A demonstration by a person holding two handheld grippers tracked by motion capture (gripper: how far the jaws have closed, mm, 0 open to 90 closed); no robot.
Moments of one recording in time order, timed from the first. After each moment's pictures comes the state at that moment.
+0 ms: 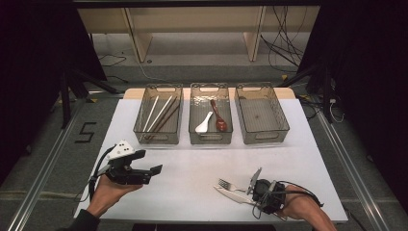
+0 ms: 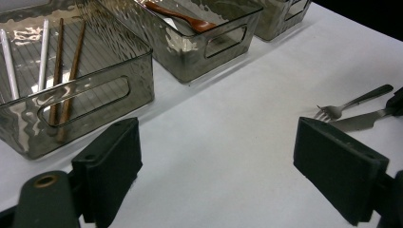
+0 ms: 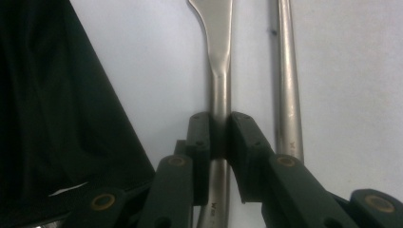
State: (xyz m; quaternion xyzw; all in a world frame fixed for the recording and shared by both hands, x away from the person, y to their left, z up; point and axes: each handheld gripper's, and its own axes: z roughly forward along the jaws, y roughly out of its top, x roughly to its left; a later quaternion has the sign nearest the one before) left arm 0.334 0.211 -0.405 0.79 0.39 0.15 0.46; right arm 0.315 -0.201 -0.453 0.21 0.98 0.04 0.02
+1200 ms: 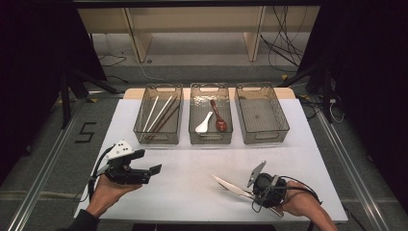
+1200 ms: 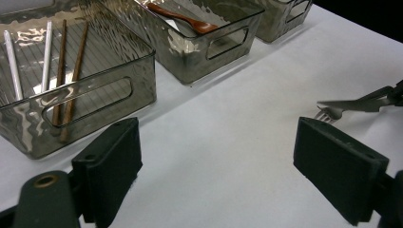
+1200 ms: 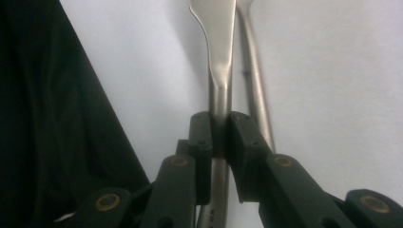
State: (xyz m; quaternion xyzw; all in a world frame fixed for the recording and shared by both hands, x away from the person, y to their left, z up) left arm 0.334 0.213 -0.404 0.78 0.39 0.15 0.46; right arm 0.321 -0.203 -0.434 0.22 0.97 0.10 0.03
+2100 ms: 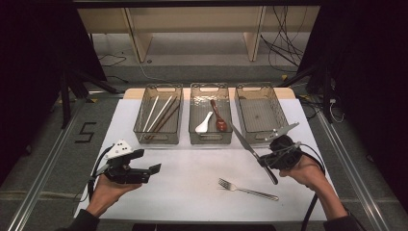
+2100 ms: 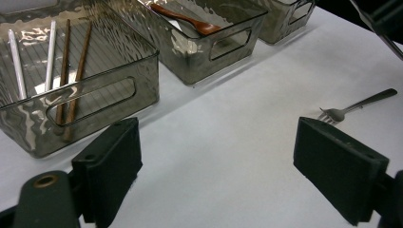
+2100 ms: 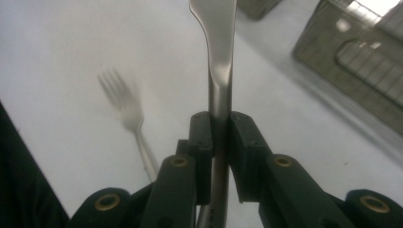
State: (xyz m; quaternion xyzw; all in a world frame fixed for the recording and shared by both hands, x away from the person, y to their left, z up) left arm 0.334 0.214 -0.404 0.78 0.39 0.15 0.46; right arm 0.389 -0.245 -0.383 0.36 0.89 0.26 0.06
